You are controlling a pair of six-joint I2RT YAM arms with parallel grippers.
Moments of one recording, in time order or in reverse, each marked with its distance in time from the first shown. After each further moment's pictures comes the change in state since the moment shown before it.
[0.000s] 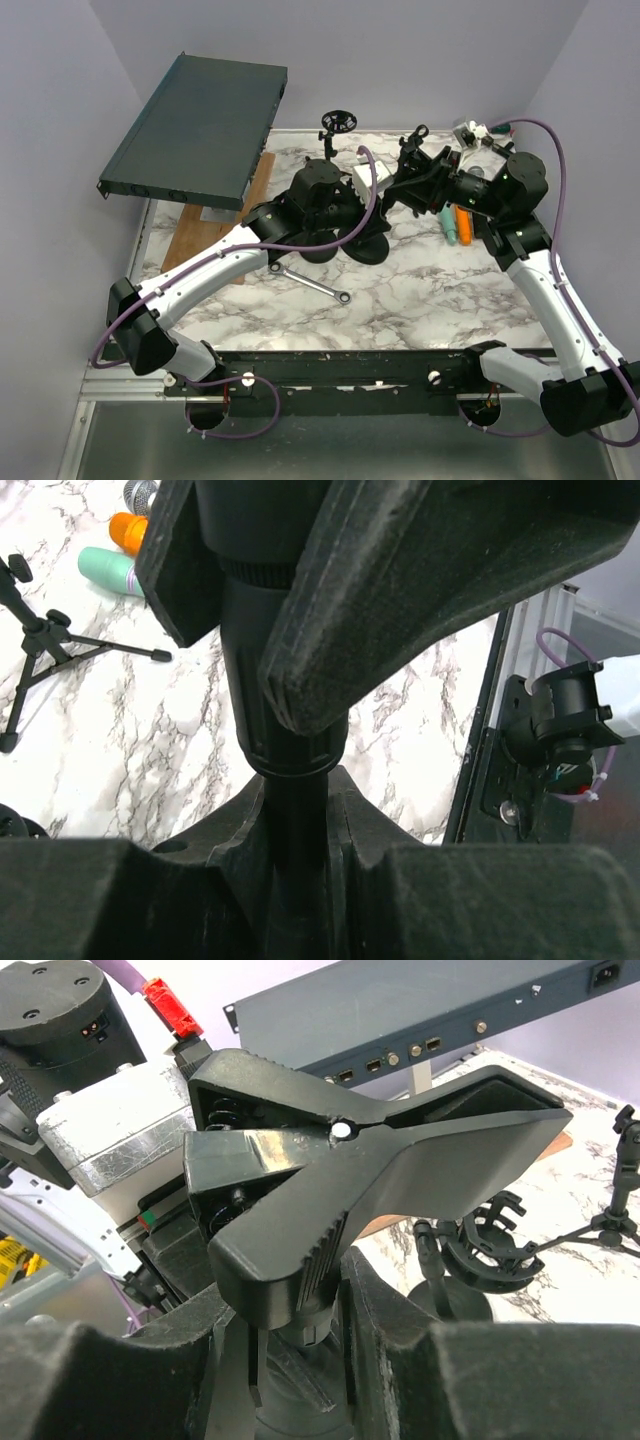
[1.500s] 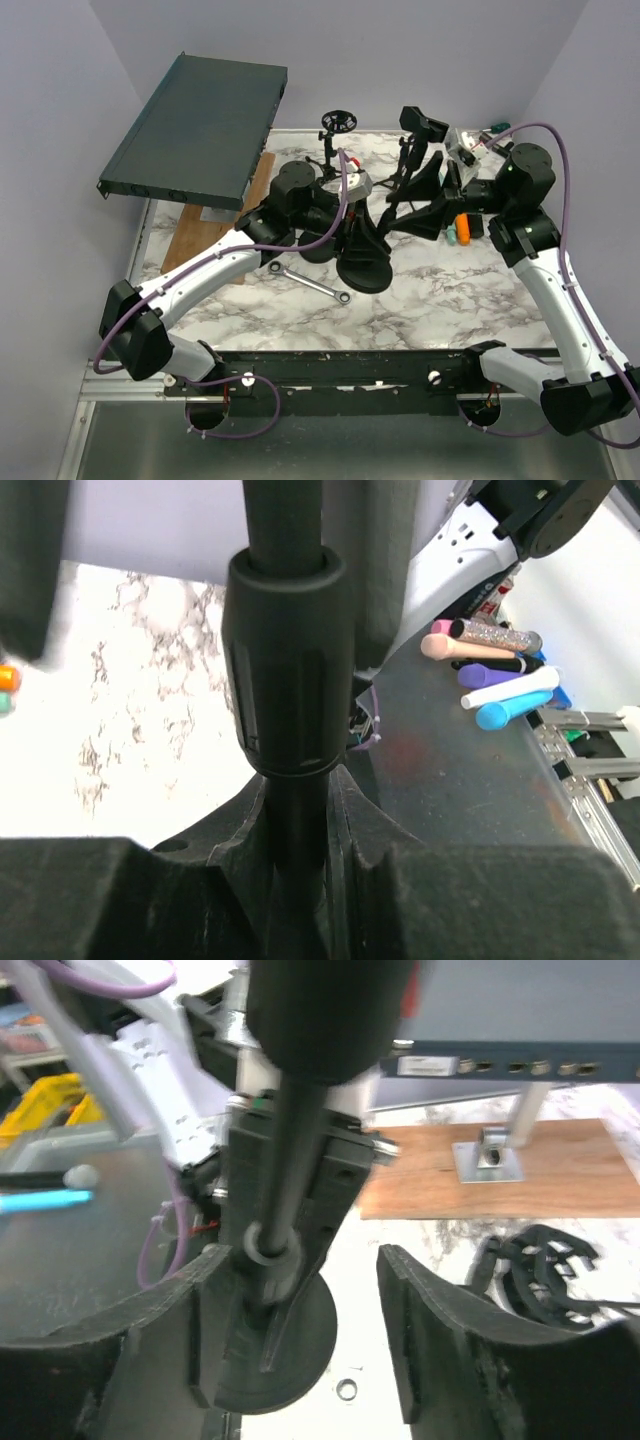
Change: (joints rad) left arm 0.095 -0.022 -0.183 0.404 0.686 -0.237; right arm 0.020 0.004 0.087 -0.154 -0.385 -0.255
